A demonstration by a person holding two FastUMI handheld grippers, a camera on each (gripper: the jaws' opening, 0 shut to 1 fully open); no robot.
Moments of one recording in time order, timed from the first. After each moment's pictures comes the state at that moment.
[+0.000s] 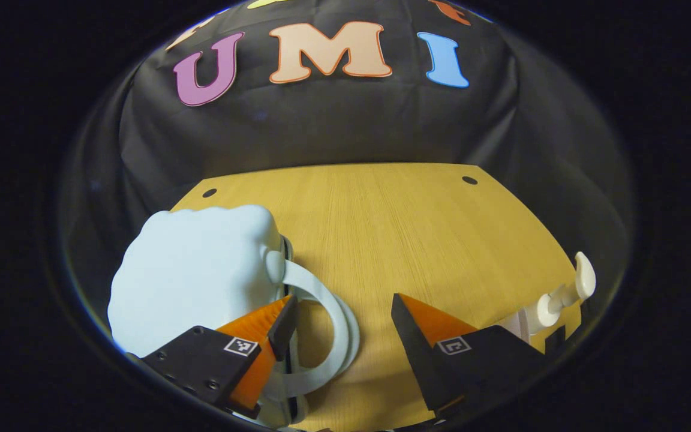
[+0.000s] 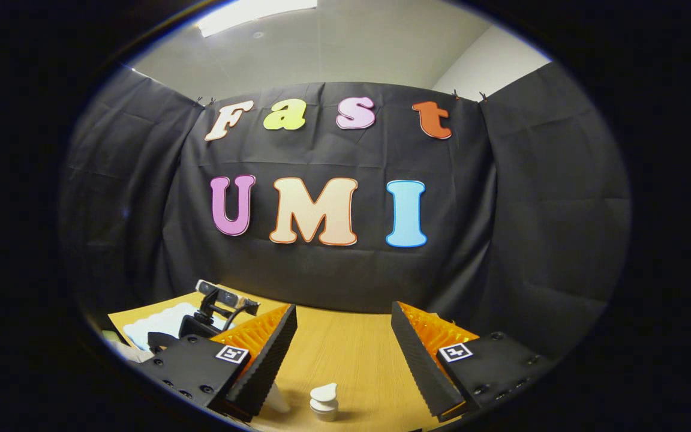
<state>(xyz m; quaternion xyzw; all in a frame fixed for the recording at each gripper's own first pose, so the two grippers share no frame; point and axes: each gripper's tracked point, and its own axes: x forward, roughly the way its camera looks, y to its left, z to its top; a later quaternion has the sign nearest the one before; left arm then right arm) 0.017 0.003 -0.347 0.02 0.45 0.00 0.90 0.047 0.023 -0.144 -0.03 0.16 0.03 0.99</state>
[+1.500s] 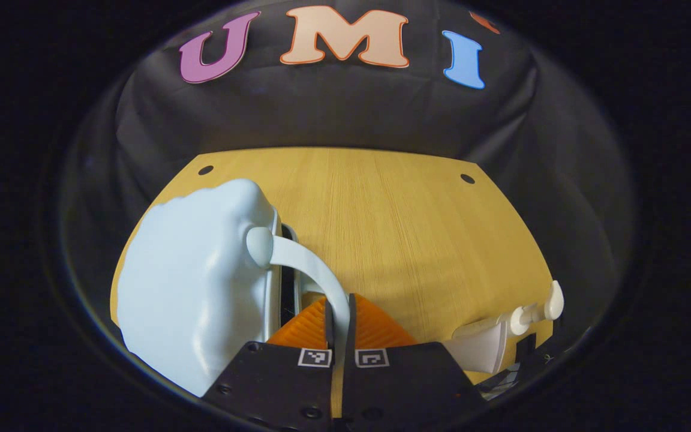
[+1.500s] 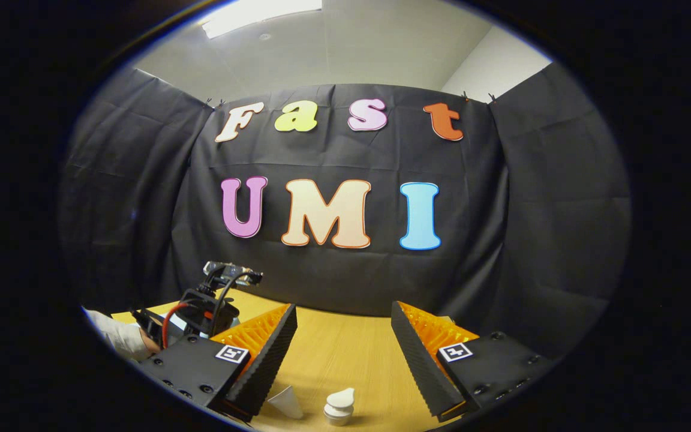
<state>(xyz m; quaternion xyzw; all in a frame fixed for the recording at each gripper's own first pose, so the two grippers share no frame) 0.021 0.021 -0.300 -0.02 0.48 -0.02 0.87 0.053 0.056 -0.154 -0.02 0.15 0.06 0.99</state>
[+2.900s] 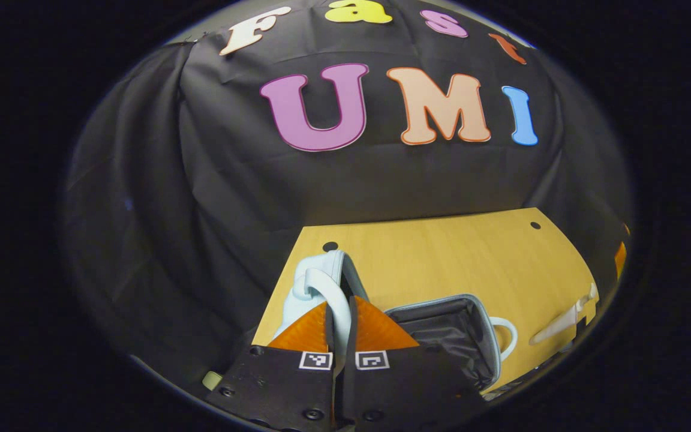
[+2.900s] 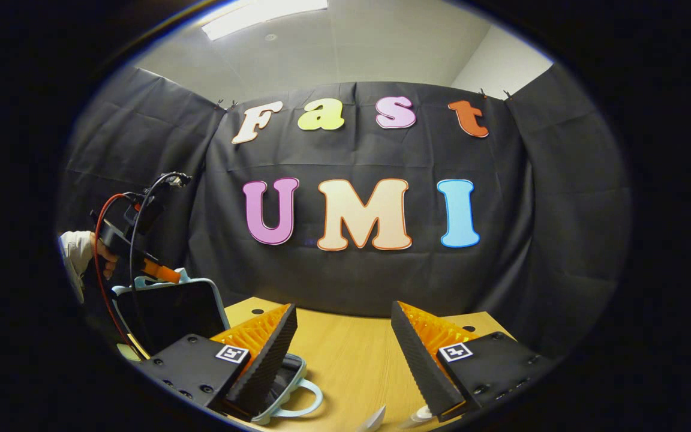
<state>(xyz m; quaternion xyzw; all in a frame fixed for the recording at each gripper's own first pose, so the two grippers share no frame) 0.052 0.342 -0.152 0.07 0.38 0.08 0.92 0.064 0.199 -0.169 0.00 0.14 0.08 0.99</state>
